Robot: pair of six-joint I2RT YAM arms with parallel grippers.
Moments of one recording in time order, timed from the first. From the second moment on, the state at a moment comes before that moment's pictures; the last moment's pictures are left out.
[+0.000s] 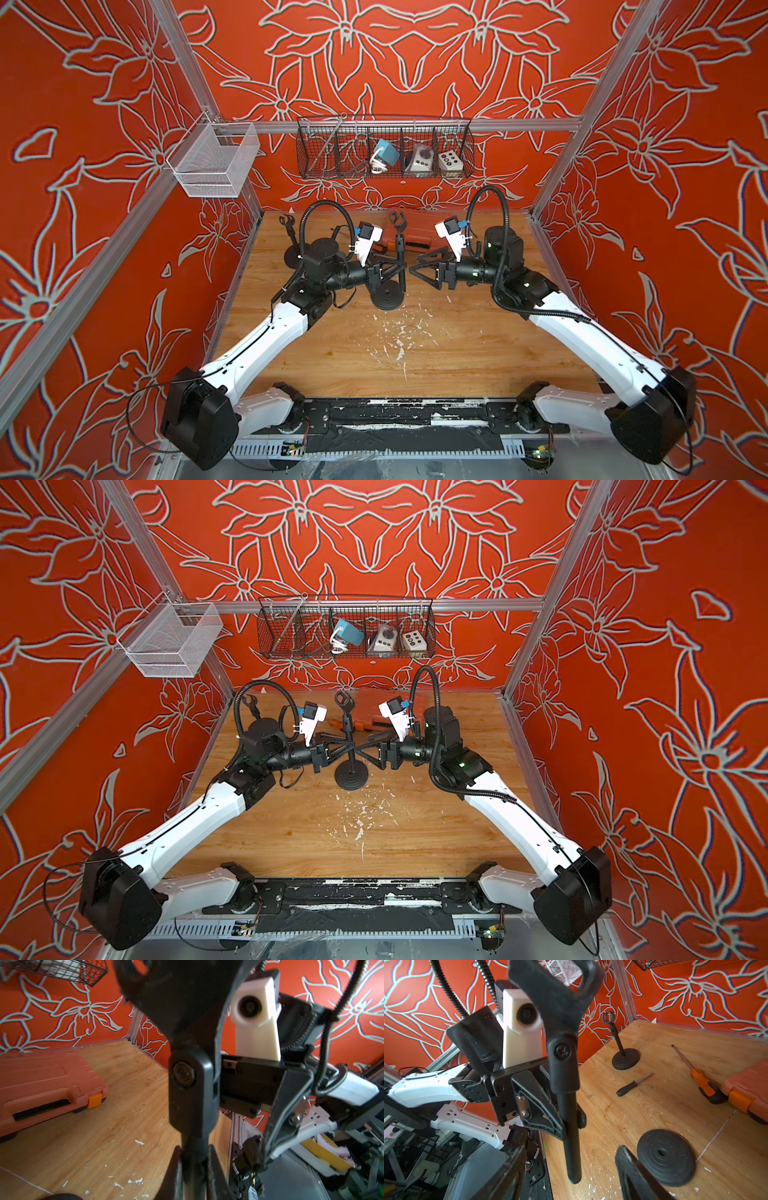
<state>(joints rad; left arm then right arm) -0.43 1.18 0.91 0.17 0.80 -0.37 0.56 1.20 1.10 -0.17 -0.79 0.31</state>
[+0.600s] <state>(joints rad) -0.43 1.22 0.95 0.04 0.92 -0.20 0.54 1.36 1.28 -0.21 -0.94 0.23</state>
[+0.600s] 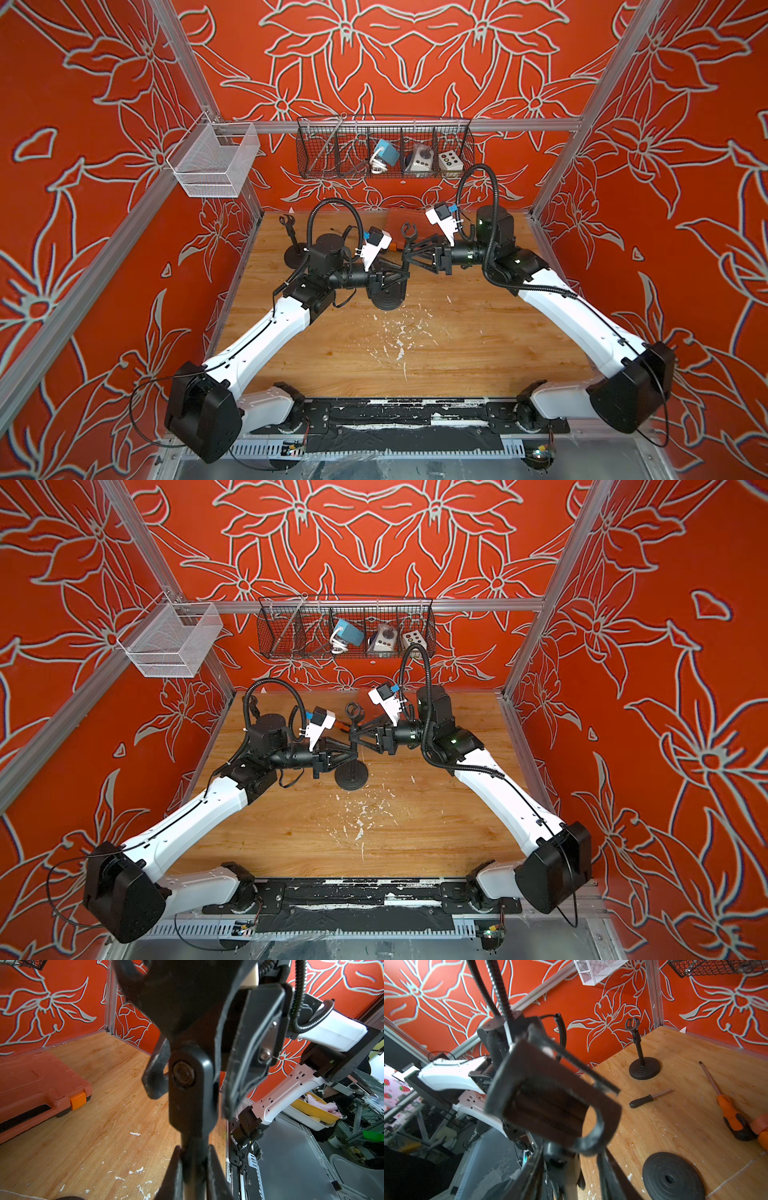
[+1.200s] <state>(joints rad) -0.43 1.28 0.95 -0.05 0.59 -0.34 0.54 1.37 1.15 -0.16 -0.77 0.04</state>
